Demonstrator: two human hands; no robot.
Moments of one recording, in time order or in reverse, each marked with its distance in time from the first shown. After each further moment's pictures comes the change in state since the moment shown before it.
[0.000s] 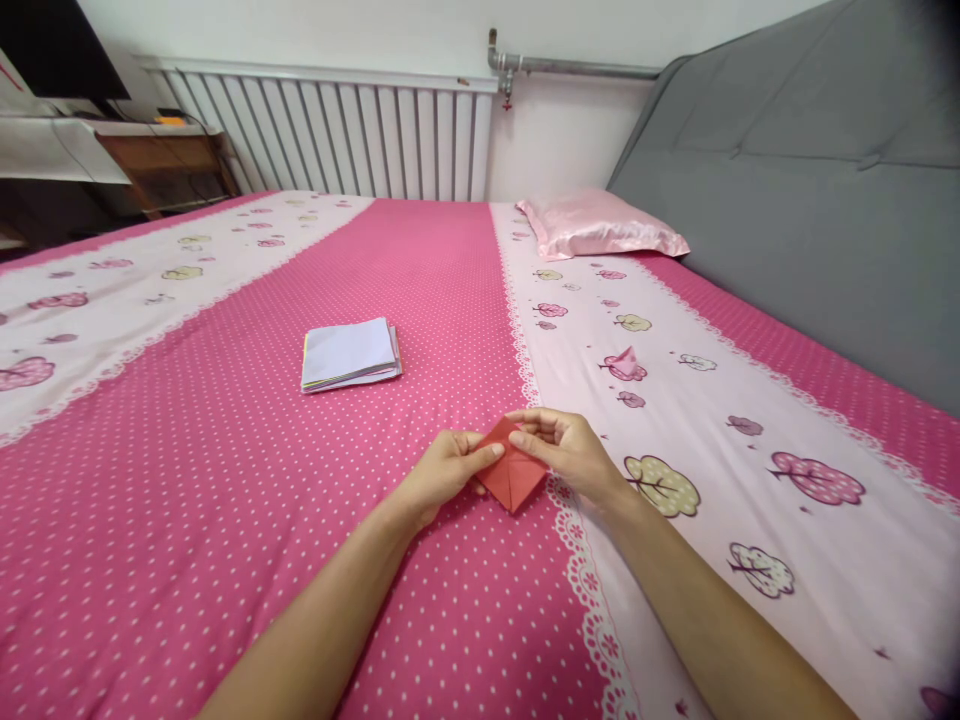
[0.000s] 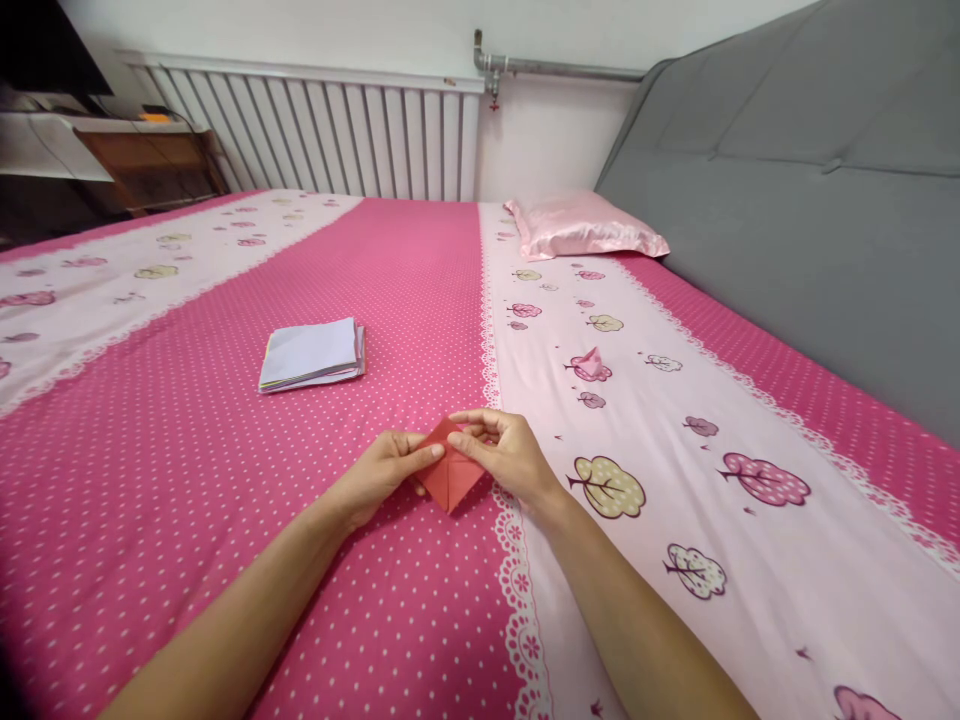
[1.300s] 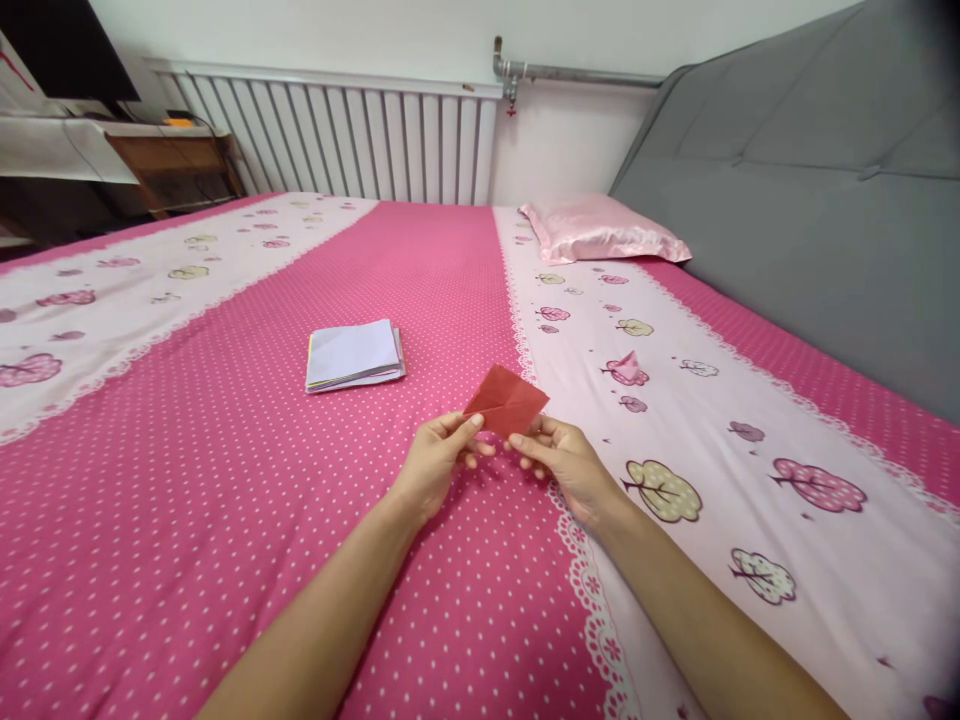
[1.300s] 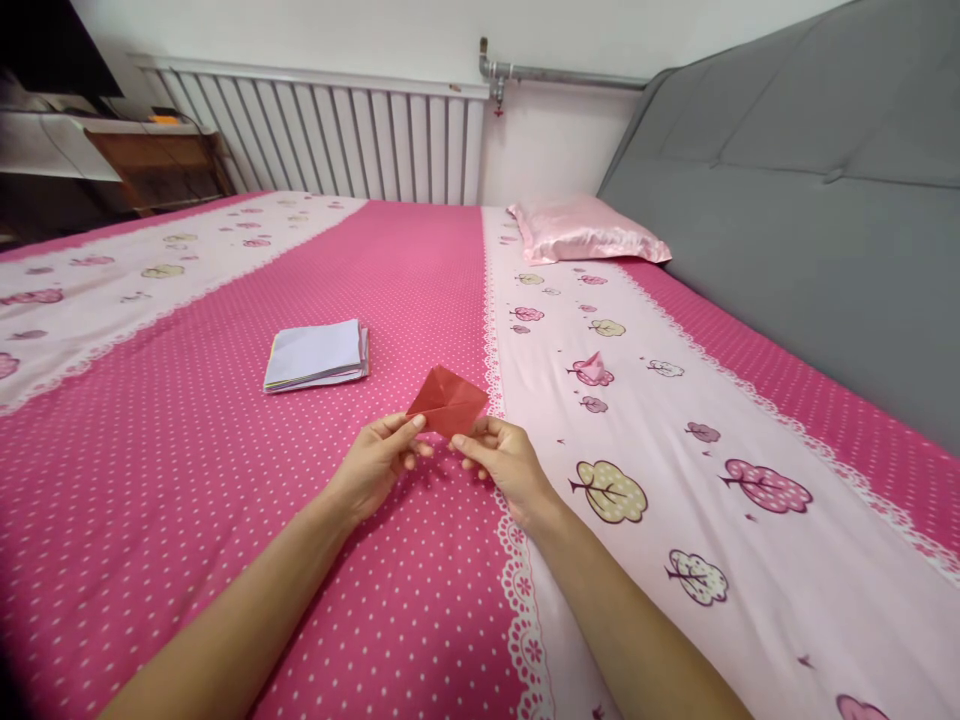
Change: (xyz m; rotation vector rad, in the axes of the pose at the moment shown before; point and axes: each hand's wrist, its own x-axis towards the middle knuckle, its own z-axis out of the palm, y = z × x) left_hand 0.005 0.003 -0.005 -0.264 0.289 0.160; right_hand -0.002 0.007 0.011 0.145 0.112 0.170
